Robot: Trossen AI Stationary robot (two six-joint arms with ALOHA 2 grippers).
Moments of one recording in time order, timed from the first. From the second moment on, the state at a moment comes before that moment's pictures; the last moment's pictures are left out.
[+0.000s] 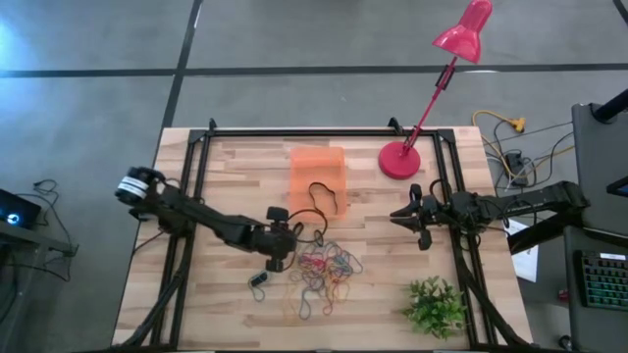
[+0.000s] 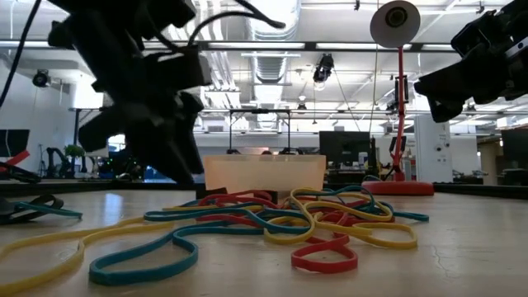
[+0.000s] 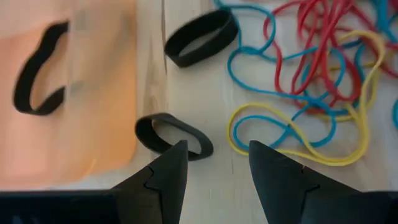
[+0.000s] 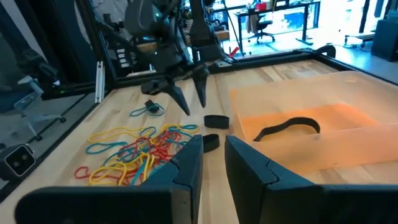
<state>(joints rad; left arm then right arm) -0.29 1.61 0.83 -0.21 -0.38 -0.05 0.12 0.34 0.01 0.22 0.08 0.21</state>
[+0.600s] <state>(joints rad) -0.23 1.67 0.83 -0.14 -0.30 -0.04 0.12 0.34 0.01 0.22 0.08 0.21</state>
